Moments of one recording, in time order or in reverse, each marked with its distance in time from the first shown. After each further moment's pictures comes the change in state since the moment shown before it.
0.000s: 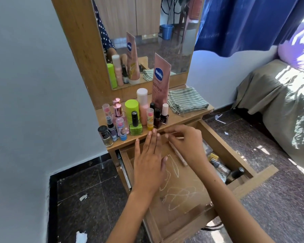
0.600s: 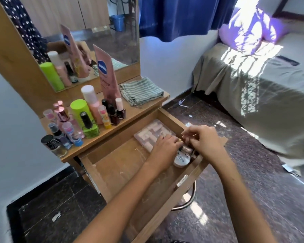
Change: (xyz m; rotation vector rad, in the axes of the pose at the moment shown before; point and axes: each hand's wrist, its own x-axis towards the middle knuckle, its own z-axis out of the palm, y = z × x) left_hand 0.048 0.105 0.044 -0.259 -0.278 0.615; right_hand -0.053 0.062 -0.110 -0.289 0.004 0.314
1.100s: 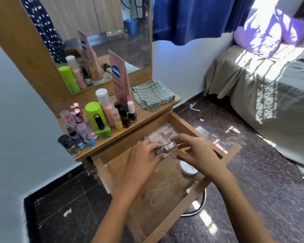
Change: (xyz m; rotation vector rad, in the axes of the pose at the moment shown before) left_hand -0.071 -0.014 -0.069 -0.371 0.231 -0.457; right_hand -0.010 -0.025 0.025 0.067 -0.175 -0.247
